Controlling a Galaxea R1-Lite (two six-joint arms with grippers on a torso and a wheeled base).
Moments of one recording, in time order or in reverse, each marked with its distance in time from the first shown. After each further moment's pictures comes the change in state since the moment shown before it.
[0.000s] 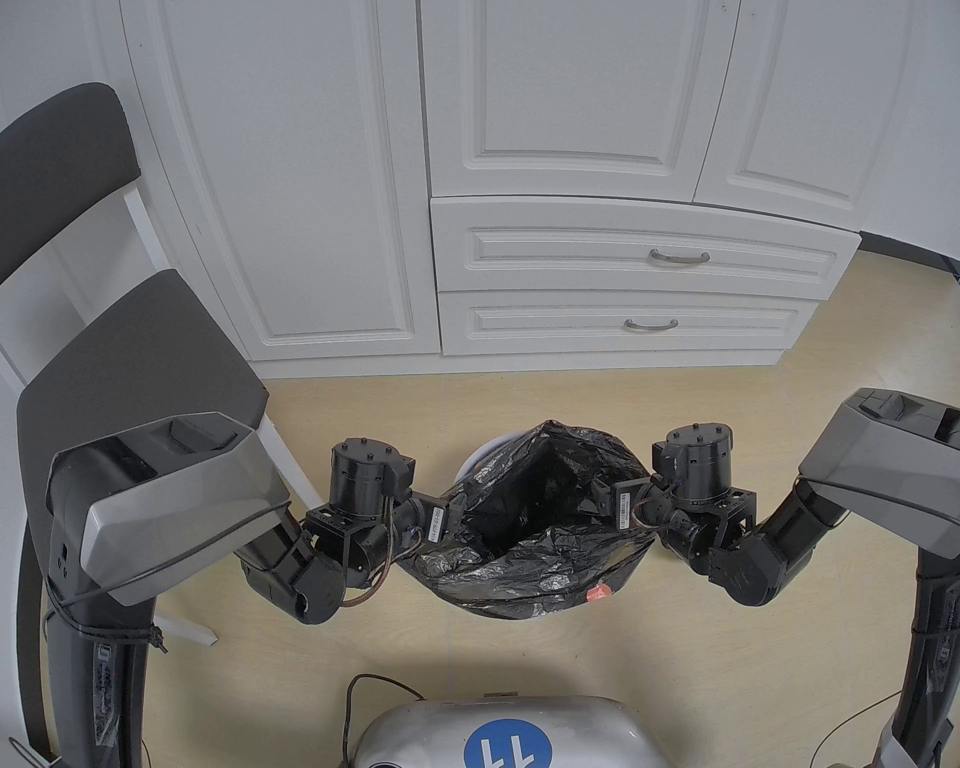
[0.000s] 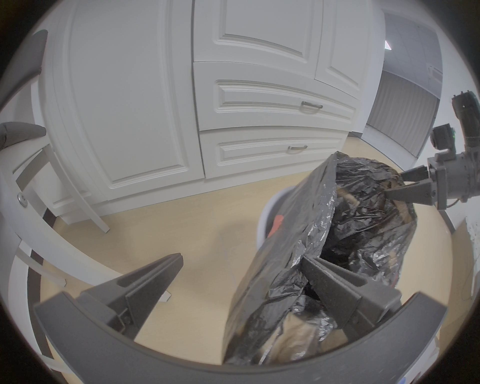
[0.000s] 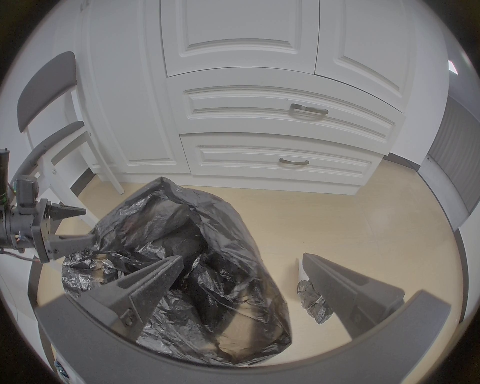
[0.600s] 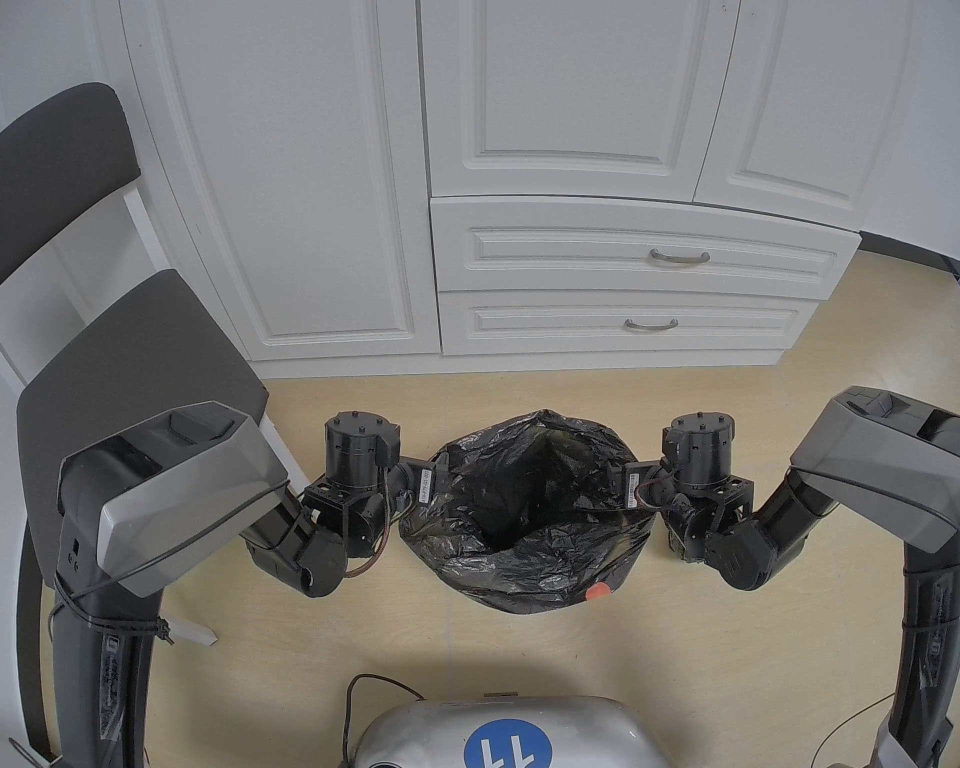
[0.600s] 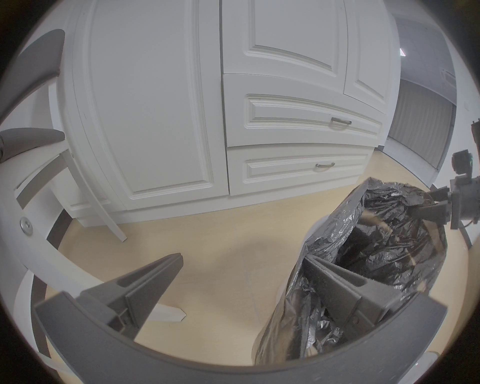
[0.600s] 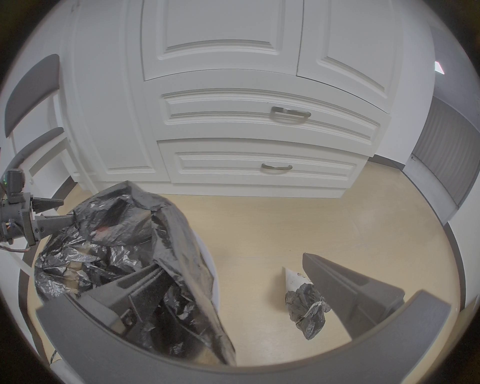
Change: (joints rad) left arm 0.044 0.042 -0.133 -0.008 0.088 -0.010; right arm -0.048 0.056 -0.081 -0.023 -0.059 -0.003
